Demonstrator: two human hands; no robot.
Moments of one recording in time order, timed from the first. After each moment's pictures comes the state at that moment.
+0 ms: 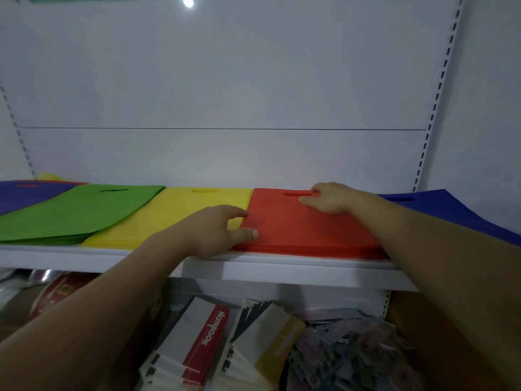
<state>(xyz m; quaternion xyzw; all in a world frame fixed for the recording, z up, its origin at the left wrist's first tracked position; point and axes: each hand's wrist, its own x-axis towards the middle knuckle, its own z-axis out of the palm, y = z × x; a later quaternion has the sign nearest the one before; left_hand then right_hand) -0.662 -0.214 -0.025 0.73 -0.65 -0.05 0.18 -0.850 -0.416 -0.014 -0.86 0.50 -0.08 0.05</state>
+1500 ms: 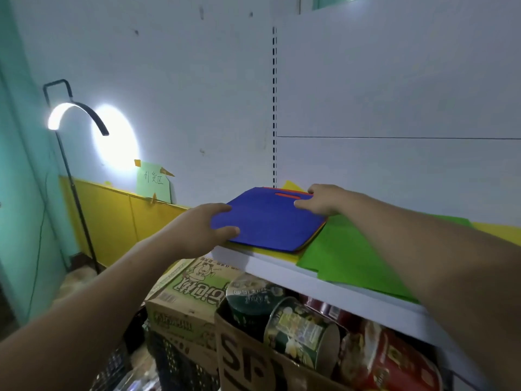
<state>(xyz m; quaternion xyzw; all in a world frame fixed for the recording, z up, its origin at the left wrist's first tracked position) -0.129 0.047 -0.022 0.88 -0.41 0.03 0.24 -0.214 -0.220 -0.002 -0.95 0.31 -0.07 0.07</state>
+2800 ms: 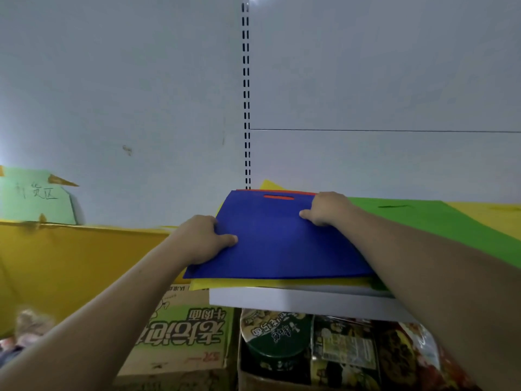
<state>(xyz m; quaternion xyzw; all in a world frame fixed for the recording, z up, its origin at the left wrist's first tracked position) 0.030 -0.023 -0.042 0.84 -0.50 -0.07 0.17 -0.152 -0.222 -0.034 -0.84 0.54 -0.04 -0.05</state>
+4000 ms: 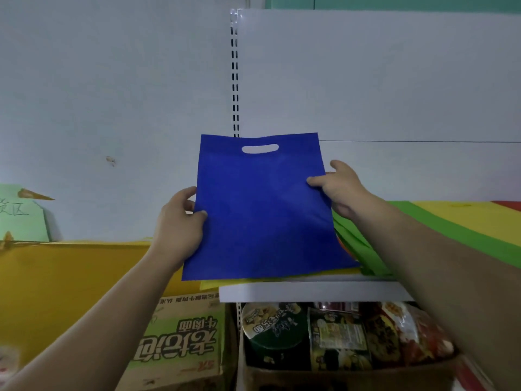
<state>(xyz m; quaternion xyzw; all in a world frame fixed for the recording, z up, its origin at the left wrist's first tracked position) 0.029 0.016 -0.023 0.66 -0.45 -0.09 0.59 -0.182 -0.148 0.016 -0.58 0.38 -0.52 0.50</state>
